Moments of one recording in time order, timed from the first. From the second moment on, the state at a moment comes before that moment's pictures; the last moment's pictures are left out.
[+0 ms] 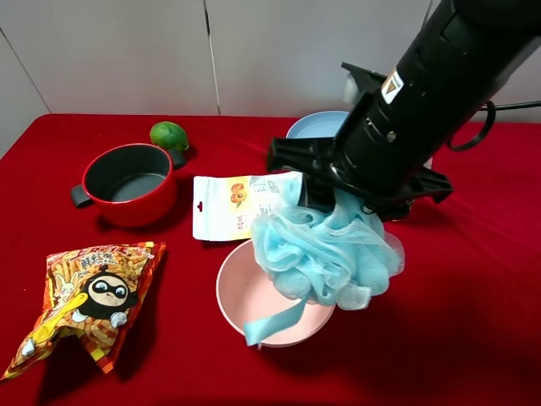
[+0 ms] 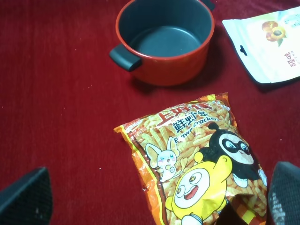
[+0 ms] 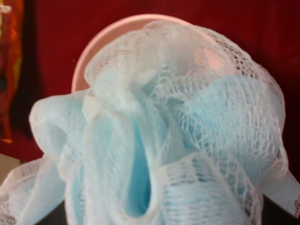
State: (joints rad) left arm -0.04 0.00 -0.49 -0.03 1.06 0.13; right arm 0.79 1.48 -1.05 0.24 0.92 0.53
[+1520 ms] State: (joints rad) left arm -0.04 0.00 -0.49 -0.03 1.06 0.13; right arm 0.85 1.65 -1.05 0.13 0.77 0.50
